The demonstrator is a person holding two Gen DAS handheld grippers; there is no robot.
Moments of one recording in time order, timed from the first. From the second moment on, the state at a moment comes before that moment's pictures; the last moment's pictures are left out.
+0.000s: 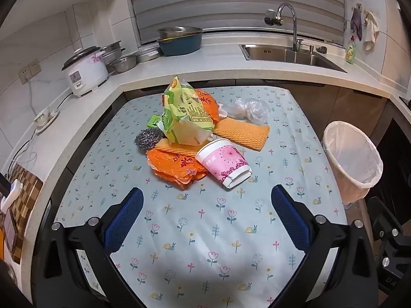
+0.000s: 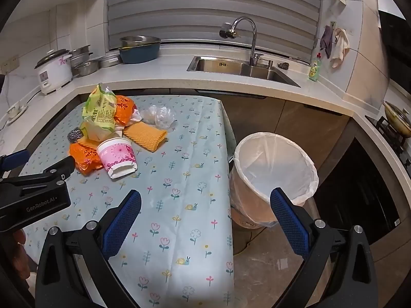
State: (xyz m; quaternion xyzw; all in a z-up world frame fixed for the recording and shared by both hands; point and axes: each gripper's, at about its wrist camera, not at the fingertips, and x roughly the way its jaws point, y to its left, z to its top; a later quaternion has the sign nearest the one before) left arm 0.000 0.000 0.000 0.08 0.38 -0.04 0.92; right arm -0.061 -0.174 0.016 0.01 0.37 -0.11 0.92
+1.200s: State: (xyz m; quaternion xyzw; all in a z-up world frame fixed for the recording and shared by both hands) left arm 0.002 0.007 0.005 0.07 0.36 -0.03 0.93; right arm -0.058 -0.165 0.021 0.00 0.36 -0.10 0.93
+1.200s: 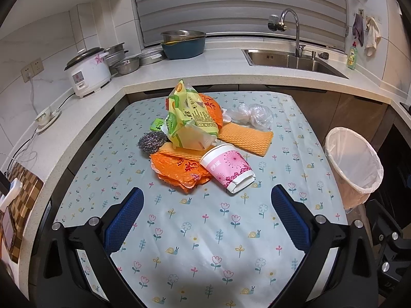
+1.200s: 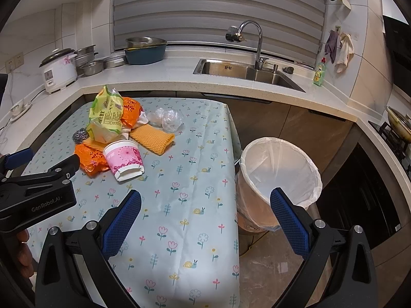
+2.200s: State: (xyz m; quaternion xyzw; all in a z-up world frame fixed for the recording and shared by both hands) left arm -0.001 0.007 0.003 0.07 0.36 -0.04 0.93; right arm -0.059 -0.162 0.022 0.00 0.36 -0.09 0.93
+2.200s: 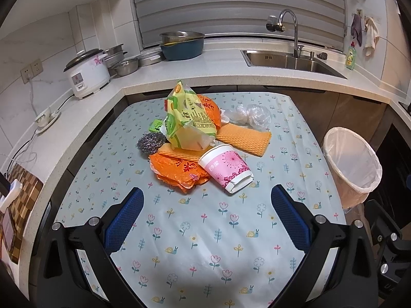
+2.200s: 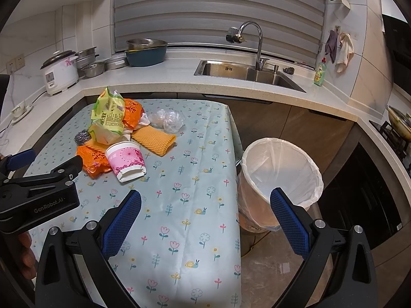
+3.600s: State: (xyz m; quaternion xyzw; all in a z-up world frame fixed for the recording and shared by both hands) left arm -0.002 0.009 0.006 0.07 0.35 -0.04 0.93; right arm -0.061 -0.161 0.023 0.01 0.36 -0.09 0.93
